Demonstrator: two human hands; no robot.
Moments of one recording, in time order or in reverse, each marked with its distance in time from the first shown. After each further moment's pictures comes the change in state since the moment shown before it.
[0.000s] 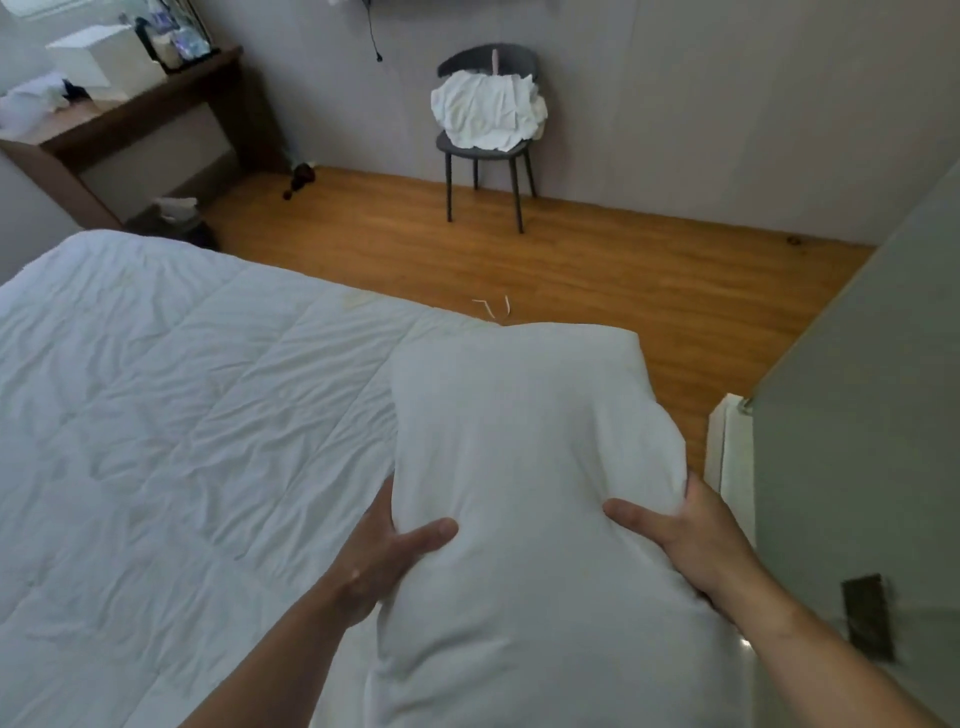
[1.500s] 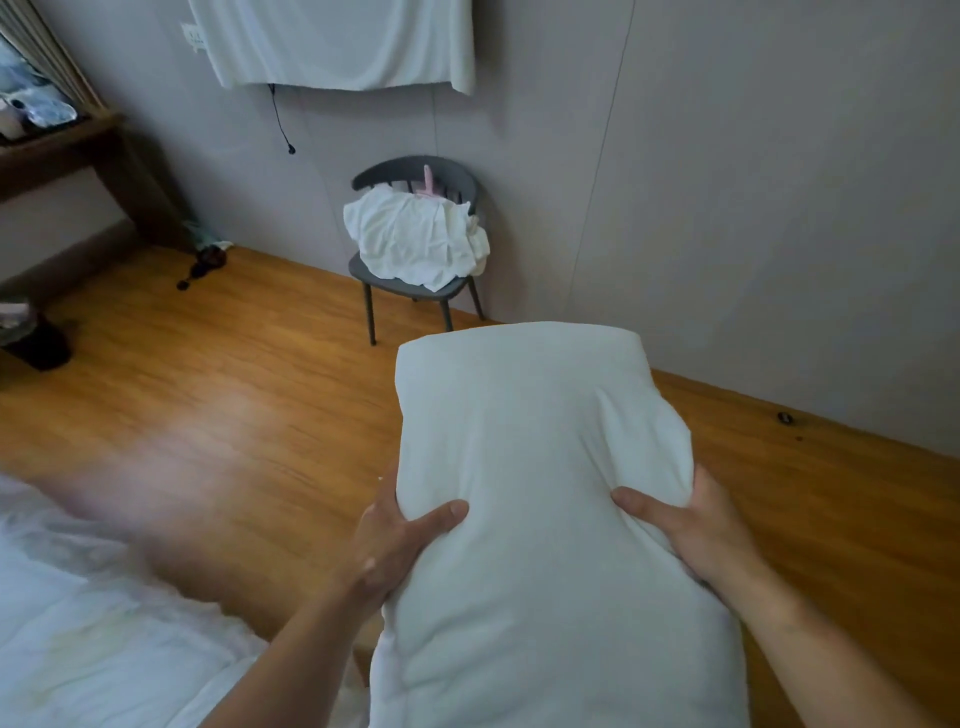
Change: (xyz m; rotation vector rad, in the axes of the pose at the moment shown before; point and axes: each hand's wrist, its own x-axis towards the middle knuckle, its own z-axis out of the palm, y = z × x) left_hand 0.756 0.387 0.162 -0.003 0.161 0.016; right_hand 0.775 -0.295 -0.251 -0.055 0.104 -0.093
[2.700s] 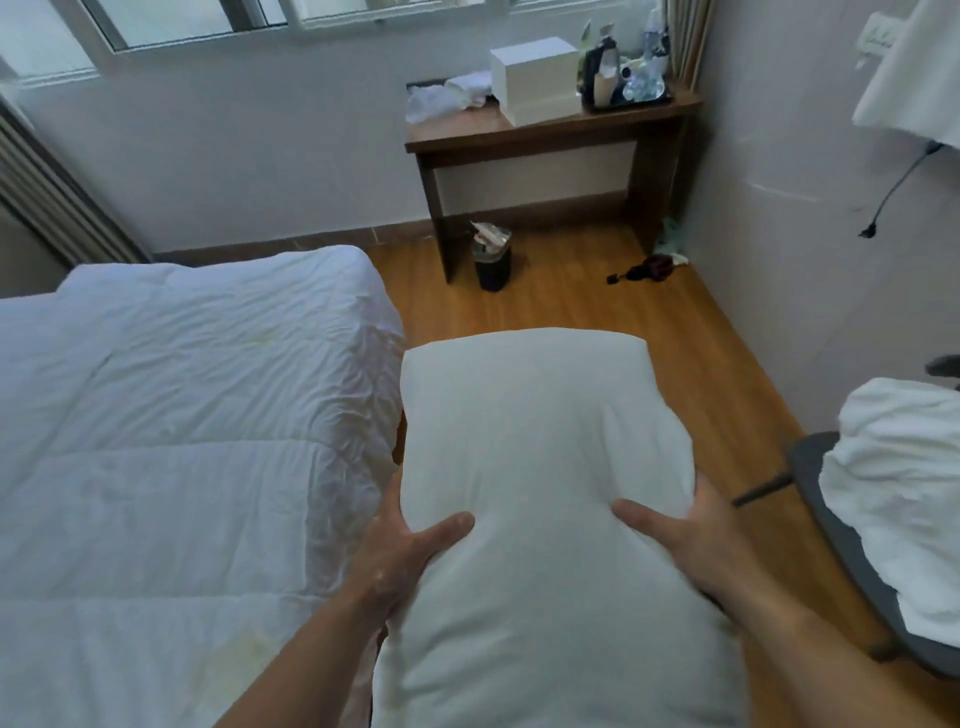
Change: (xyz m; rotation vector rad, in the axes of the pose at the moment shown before) left_hand 0.320 0.071 -0.393 -0.331 1.016 -0.232; right_hand 0.460 -0.338 0.612 -0.296 -1.002 -0.349
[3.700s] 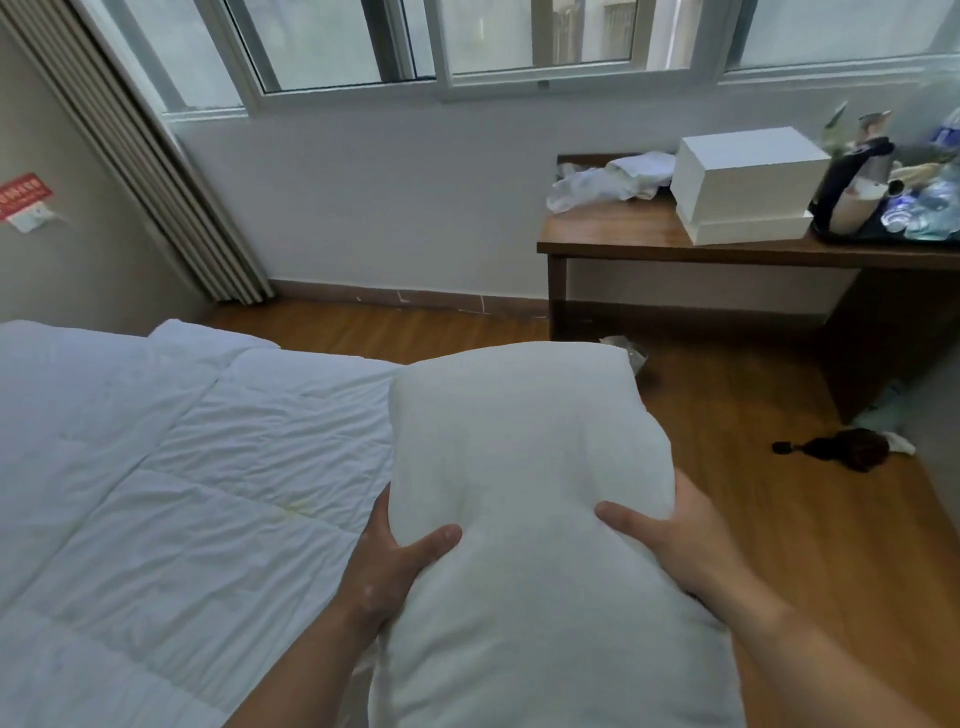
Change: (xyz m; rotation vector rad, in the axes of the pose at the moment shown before) left_hand 0.538 0.201 -0.149 -0.155 0.365 -0.045; right_hand 0.612 -0.291 0.215 -0.092 -0.372 -0.159
